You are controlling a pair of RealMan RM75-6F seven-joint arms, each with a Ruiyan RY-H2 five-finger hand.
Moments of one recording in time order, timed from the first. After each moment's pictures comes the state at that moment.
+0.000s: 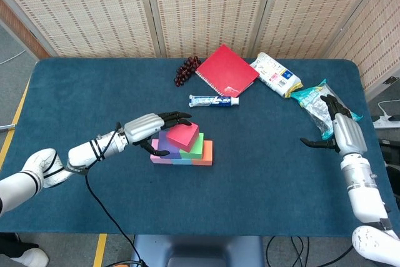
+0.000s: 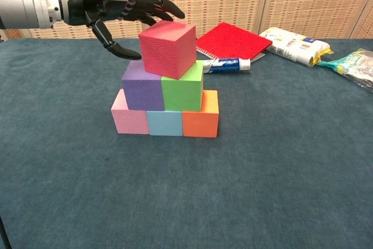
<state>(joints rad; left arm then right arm) -1.14 -1.35 0.14 -1.04 1.79 1.10 -1.14 0.48 -0.96 0.30 -1.93 -0.76 1.10 -0.05</state>
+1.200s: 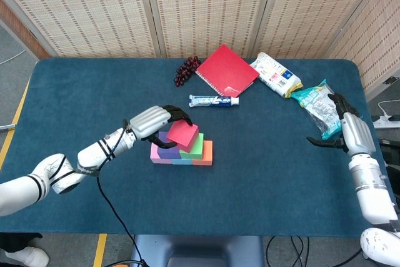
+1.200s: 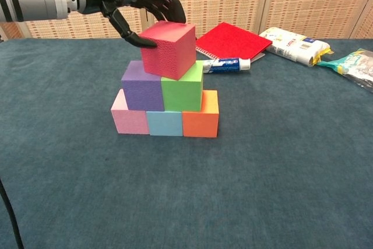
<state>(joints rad) -1.14 -1.32 0.00 -1.24 1.63 0.93 -0.82 0.45 -0.92 0.30 -1.91 -0.82 1.08 0.04</state>
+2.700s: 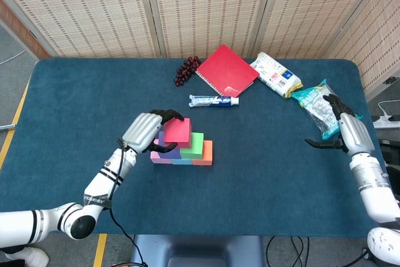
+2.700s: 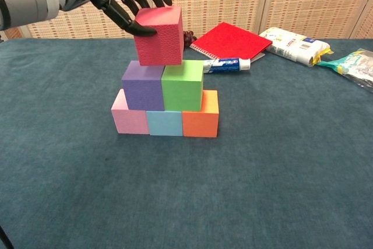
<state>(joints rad) -0.97 -1.30 -0.24 -1.84 0.93 1.05 0.14 0.44 -0.90 0.29 -1.85 -0.92 0.99 0.15</state>
